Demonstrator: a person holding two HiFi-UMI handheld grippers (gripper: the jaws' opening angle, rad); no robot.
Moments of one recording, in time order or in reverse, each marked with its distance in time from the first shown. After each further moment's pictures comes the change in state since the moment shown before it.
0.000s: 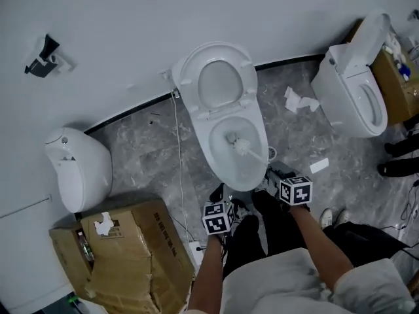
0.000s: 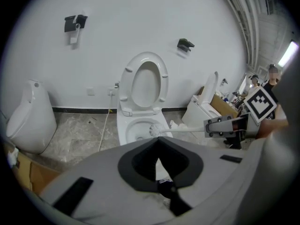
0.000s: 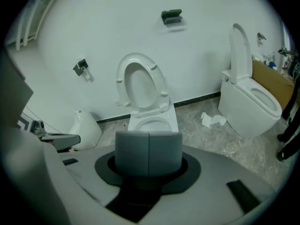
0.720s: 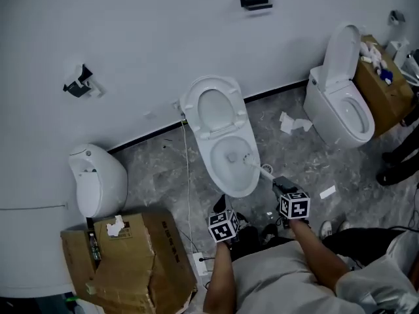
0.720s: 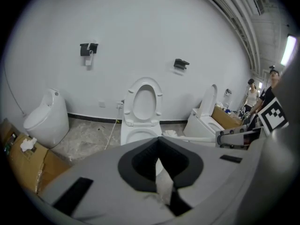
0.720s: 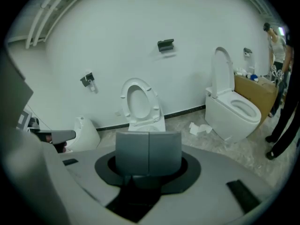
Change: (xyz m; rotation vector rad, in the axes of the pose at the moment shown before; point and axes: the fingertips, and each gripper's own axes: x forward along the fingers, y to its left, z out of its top) left arm -0.117 -0.098 0.000 -0.038 -0.180 0.101; right arm -0.164 -0.023 -0.030 0.008 -0.173 -0.052
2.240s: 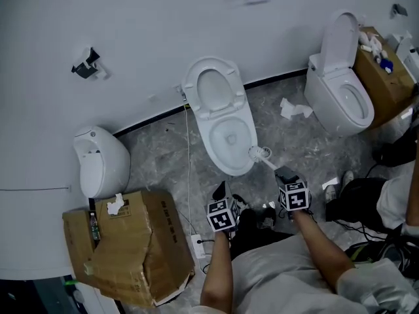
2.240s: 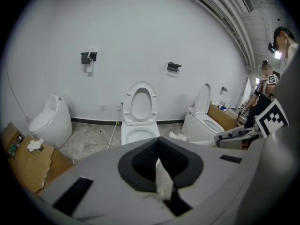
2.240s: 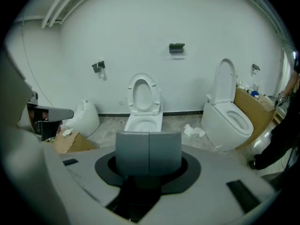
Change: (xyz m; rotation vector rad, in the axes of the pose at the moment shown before) left arm -0.067 -0.037 -0.034 0.054 -0.042 0.020; right arm -0.065 -0.010 -0.053 -0.202 0.042 -0.029
